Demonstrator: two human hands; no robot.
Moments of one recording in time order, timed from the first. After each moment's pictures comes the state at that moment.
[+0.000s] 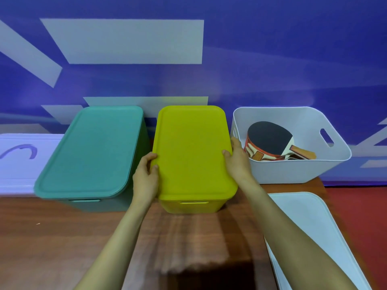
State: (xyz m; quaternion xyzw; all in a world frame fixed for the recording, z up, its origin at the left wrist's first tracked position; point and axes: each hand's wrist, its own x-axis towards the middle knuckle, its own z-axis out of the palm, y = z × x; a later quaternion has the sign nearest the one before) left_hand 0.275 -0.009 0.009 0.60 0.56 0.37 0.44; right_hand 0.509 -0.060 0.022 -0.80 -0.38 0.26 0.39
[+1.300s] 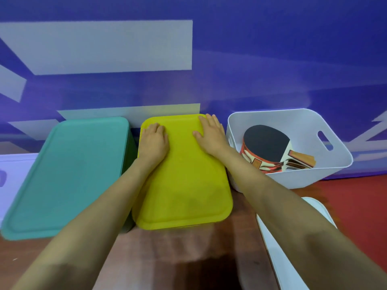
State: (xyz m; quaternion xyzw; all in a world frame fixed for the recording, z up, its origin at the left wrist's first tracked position) left_hand 0.361 0.132 0.020 0.86 0.48 0.14 0.08; right_hand 0.530 0.063 0.028 -0.80 -0.55 0.14 0.19
